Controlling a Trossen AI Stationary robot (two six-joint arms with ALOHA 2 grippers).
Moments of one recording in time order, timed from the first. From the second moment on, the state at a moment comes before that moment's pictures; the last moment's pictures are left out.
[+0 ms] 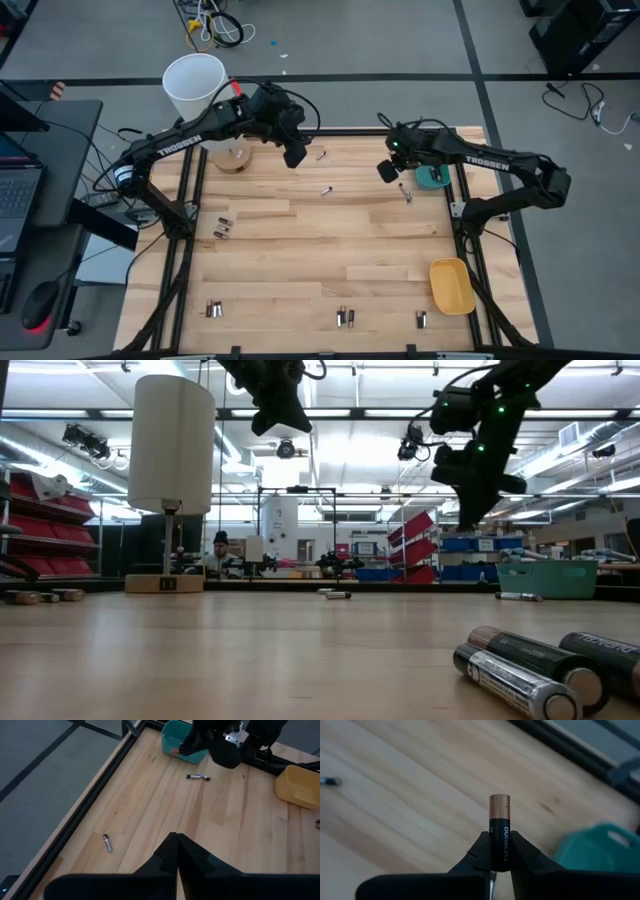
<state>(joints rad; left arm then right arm) 0.46 1.56 1.61 -0.75 0.16 -0.05 -0.55 1.29 0.92 -0.79 0.25 0.41</state>
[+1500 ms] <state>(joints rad) 0.46 1.56 1.61 -0.75 0.14 -0.03 -0.65 1.18 0.85 -1.02 0.29 0.56</state>
